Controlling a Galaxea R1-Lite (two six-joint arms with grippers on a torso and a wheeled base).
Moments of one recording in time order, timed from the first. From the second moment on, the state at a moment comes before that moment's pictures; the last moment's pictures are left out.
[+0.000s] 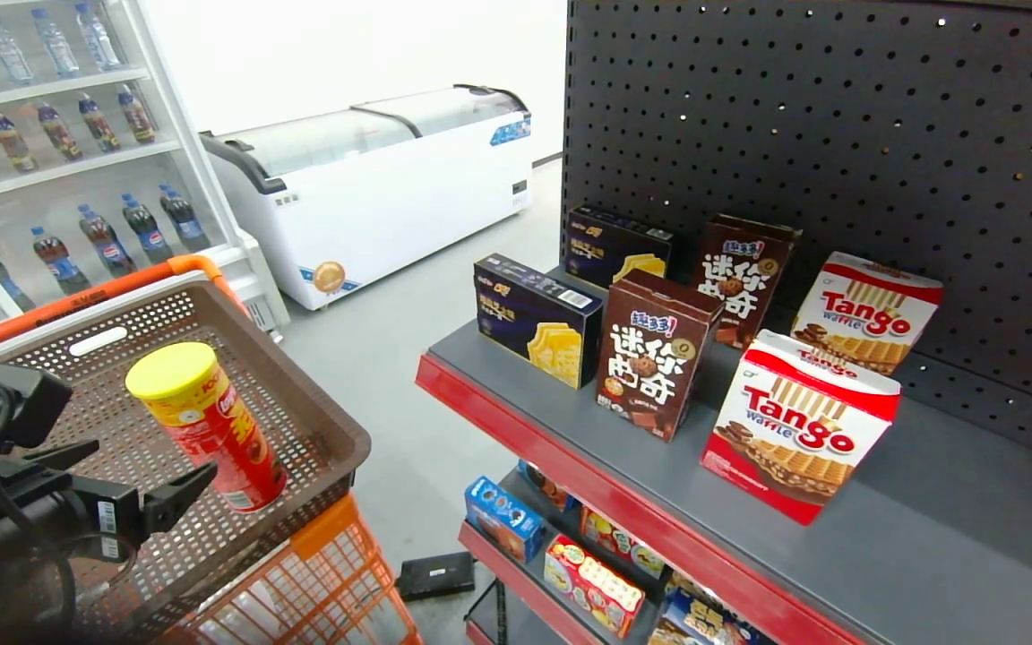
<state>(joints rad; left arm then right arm) 0.10 1.28 -0.32 -0.64 -0.07 0.16 0.00 0.00 0.00 -0.01 0.00 0.01</state>
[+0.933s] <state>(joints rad) 0.12 1.71 -0.35 -1.07 -0.01 0.14 0.00 0.00 0.00 -0.01 0.00 0.01</state>
